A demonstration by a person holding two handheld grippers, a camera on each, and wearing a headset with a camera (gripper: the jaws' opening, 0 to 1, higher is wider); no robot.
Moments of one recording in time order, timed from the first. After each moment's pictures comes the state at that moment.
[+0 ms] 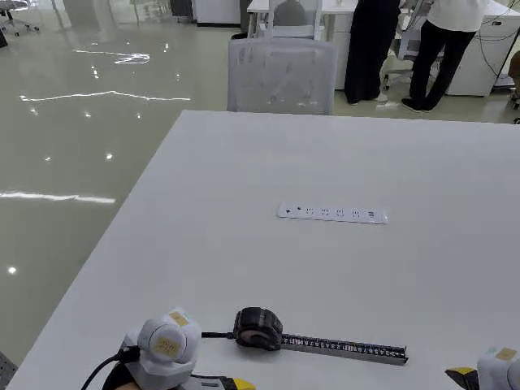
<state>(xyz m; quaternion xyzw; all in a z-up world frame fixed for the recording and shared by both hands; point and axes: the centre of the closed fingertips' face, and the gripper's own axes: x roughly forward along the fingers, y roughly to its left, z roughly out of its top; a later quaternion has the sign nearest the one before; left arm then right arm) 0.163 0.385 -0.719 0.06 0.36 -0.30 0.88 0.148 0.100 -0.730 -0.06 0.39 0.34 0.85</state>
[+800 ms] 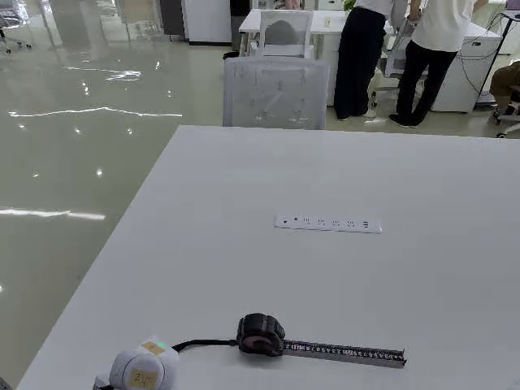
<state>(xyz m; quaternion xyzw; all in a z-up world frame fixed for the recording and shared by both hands) 0.121 0.412 -0.702 0.01 0.36 -0.25 0.90 0.104 0.106 -0.691 -0.05 0.38 0.30 0.88</state>
